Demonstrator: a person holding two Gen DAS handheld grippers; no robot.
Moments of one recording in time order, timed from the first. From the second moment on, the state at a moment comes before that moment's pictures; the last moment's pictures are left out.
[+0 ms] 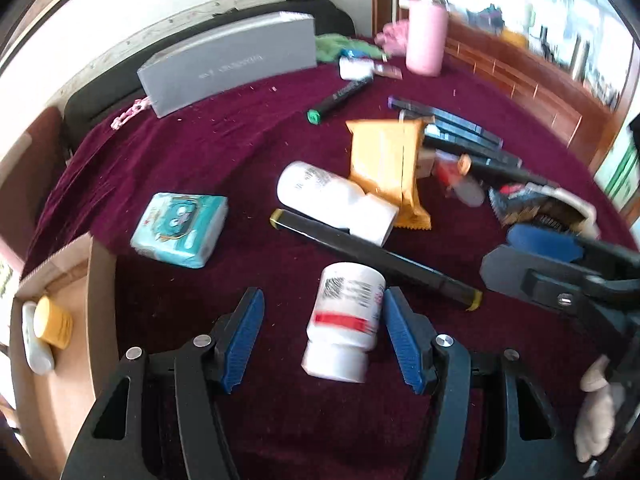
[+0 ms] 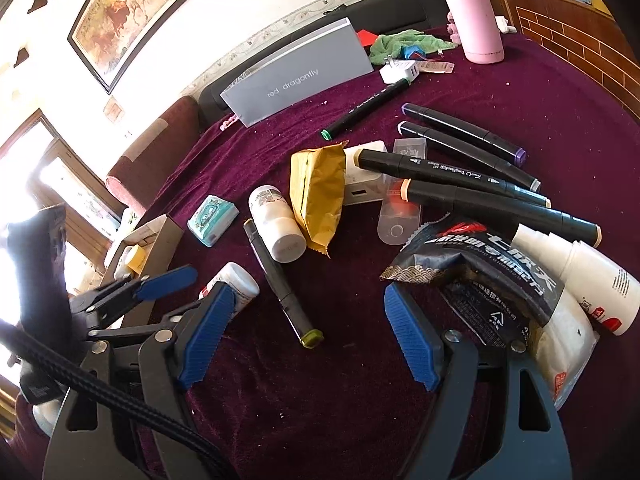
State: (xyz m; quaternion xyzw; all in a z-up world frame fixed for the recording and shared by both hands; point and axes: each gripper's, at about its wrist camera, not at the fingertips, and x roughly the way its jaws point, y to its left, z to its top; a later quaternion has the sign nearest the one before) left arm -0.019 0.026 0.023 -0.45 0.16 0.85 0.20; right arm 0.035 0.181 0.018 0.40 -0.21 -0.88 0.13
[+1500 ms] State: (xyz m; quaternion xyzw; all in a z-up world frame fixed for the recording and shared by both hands) left arm 0.073 -0.139 0.052 -0.42 -0.11 0.88 0.17; right arm -0.058 0.049 0.009 0.58 0.08 -0.81 0.09
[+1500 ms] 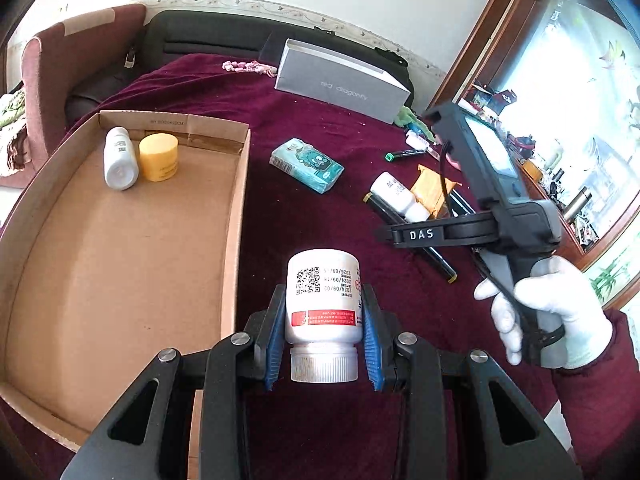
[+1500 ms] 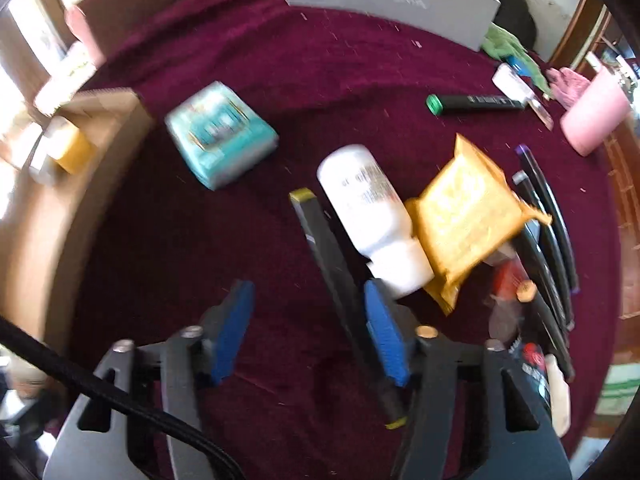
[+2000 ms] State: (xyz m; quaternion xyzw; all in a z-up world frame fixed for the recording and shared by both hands) left arm 0.085 -0.165 0.061 -0.41 -0.11 0.90 0.12; right arm -0.041 0.060 0.018 0.56 0.02 -0.82 0.10
